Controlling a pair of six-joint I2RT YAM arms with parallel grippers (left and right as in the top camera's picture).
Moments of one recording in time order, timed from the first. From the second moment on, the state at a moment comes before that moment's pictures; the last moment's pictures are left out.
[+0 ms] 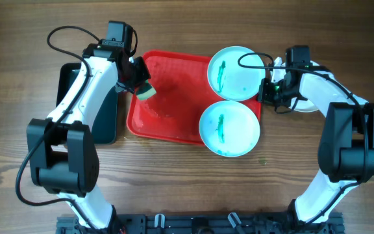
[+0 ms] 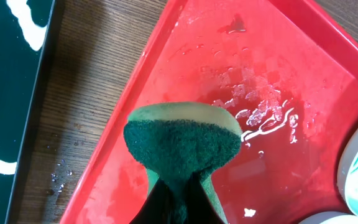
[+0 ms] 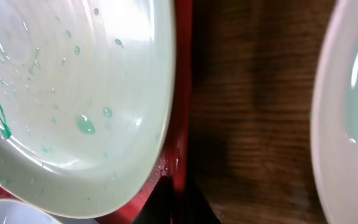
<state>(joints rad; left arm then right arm) -0.16 1.89 1.46 -0.85 0.12 -0.54 -0.02 1.96 1.18 -0.60 -0.35 0.15</state>
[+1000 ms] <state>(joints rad) -0.16 1.89 1.46 -0.84 0.12 -0.54 -0.02 1.96 1.20 -0.57 -0.34 -0.09</state>
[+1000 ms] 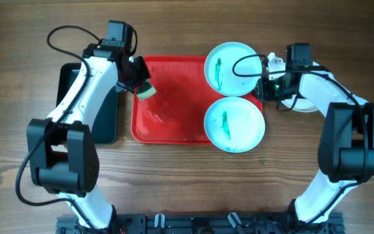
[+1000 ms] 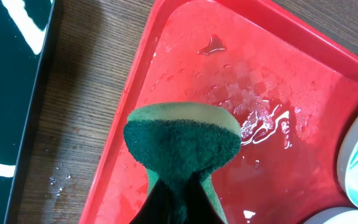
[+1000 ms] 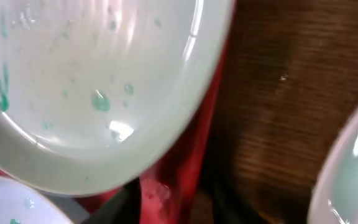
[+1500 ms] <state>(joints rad) -0.16 1.89 1.46 -0.84 0.12 -0.54 -0.02 1.92 1.36 -1.11 -0.33 0.09</state>
